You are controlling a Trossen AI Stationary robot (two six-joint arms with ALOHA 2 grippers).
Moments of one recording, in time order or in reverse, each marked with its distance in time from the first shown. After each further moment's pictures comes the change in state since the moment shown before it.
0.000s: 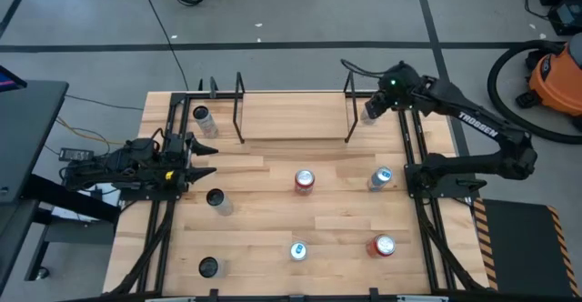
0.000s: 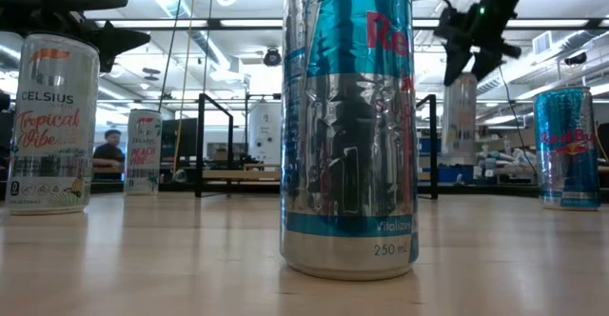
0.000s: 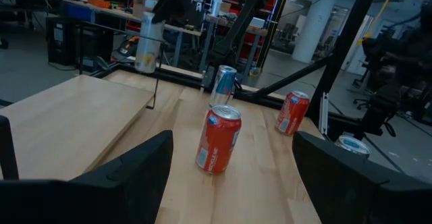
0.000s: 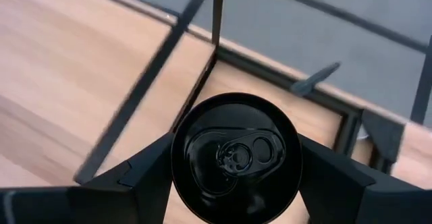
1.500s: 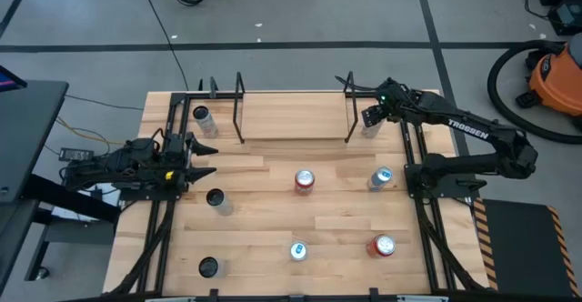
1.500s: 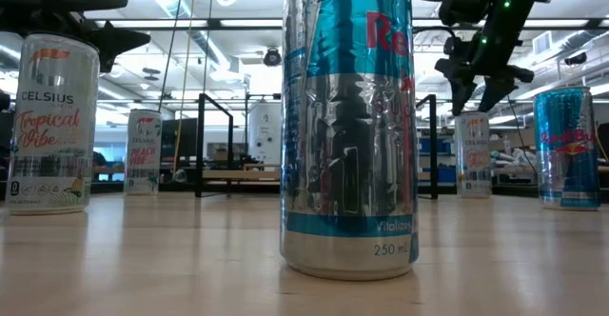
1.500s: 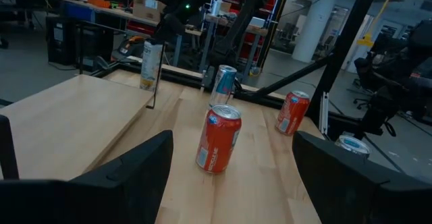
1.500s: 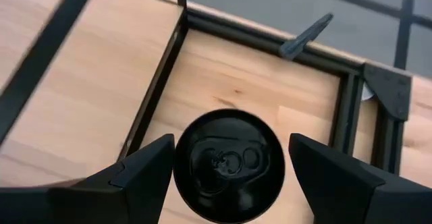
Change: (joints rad) left arm 0.000 0.000 0.000 -0.001 0.000 0.000; right arm 0.032 -0.003 -0.232 0.113 0.093 0.159
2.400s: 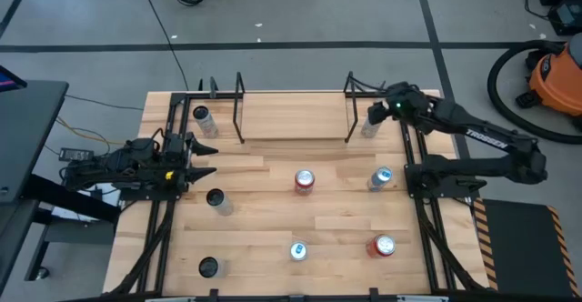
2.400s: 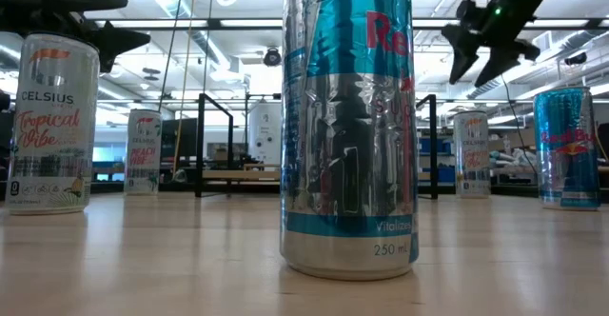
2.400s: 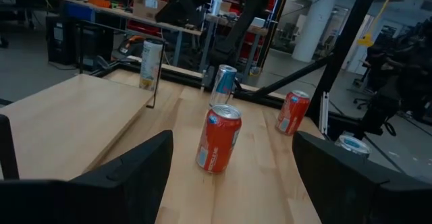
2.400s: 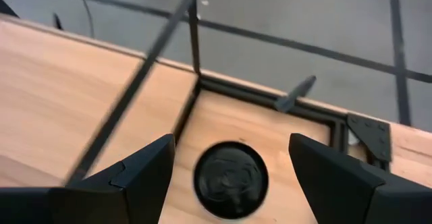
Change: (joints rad) left arm 0.000 0.000 0.000 -0.001 0.000 -0.001; right arm 0.139 -0.159 0.005 0.041 0.179 0.036
